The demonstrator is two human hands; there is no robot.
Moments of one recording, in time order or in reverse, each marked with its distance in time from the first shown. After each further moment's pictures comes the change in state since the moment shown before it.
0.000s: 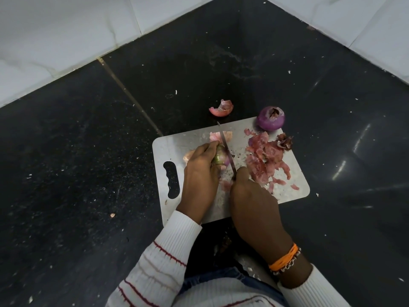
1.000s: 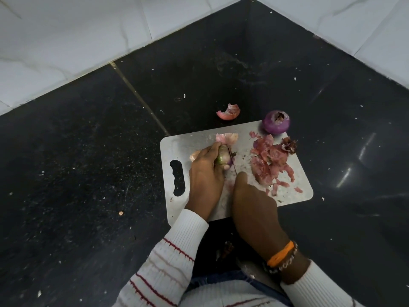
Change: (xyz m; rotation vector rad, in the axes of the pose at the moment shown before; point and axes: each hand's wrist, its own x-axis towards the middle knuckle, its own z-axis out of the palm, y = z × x) left_hand 0.000 -0.005 0.007 -0.128 0.089 -0.050; right_hand 0.013 -0.004 0.015 -0.079 0.024 0.023
